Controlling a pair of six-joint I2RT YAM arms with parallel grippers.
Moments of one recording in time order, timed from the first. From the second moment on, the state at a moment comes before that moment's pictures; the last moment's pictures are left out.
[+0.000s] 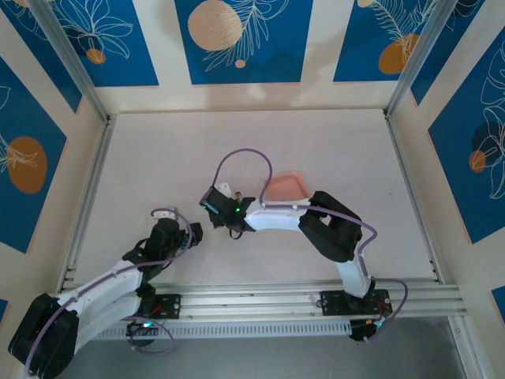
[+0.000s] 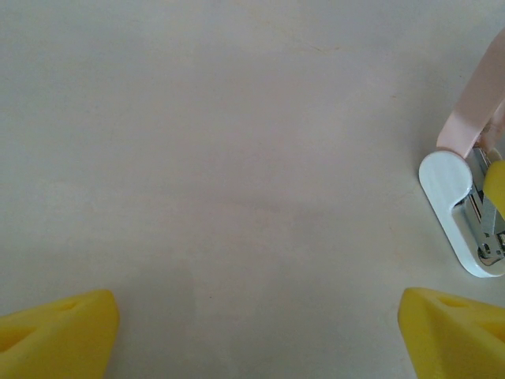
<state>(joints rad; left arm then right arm) -0.53 0.84 0.15 -0.04 -0.21 -0.62 1.05 2.01 1.32 -0.29 0.34 0.63</state>
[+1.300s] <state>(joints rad) -0.53 0.89 0.18 -0.01 -0.17 -0.54 1.06 1.89 1.15 -0.07 0.35 0.45</state>
